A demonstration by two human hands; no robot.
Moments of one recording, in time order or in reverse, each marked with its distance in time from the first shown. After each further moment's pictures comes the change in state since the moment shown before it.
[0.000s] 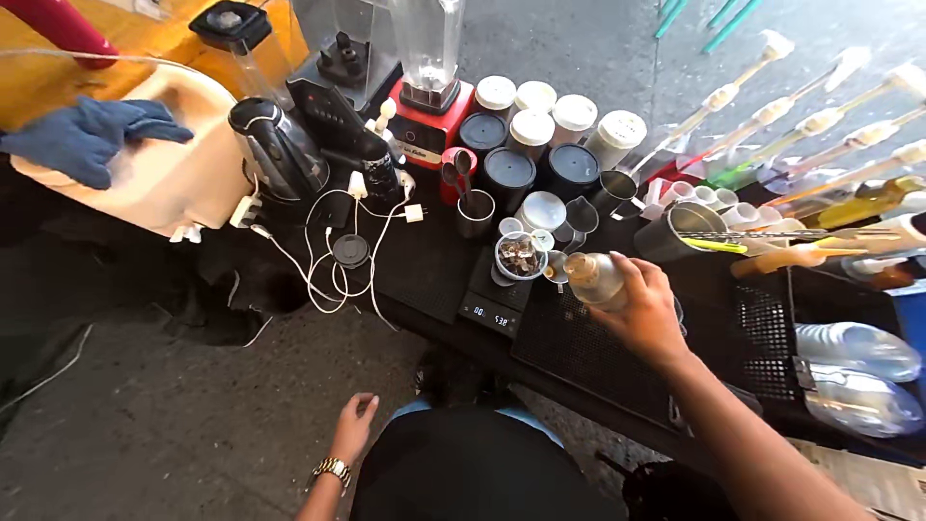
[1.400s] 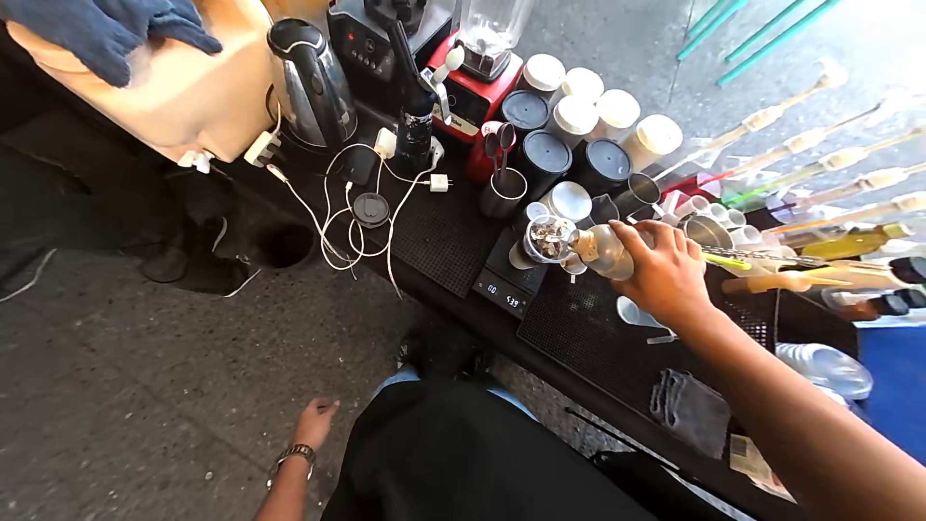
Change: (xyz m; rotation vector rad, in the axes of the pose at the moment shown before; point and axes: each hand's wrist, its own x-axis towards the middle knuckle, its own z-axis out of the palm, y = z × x) left_hand -0.002 -0.120 -0.029 0.009 0.005 -0.385; right_hand 0.056 -0.043 -0.025 -0.404 -0.202 -0.223
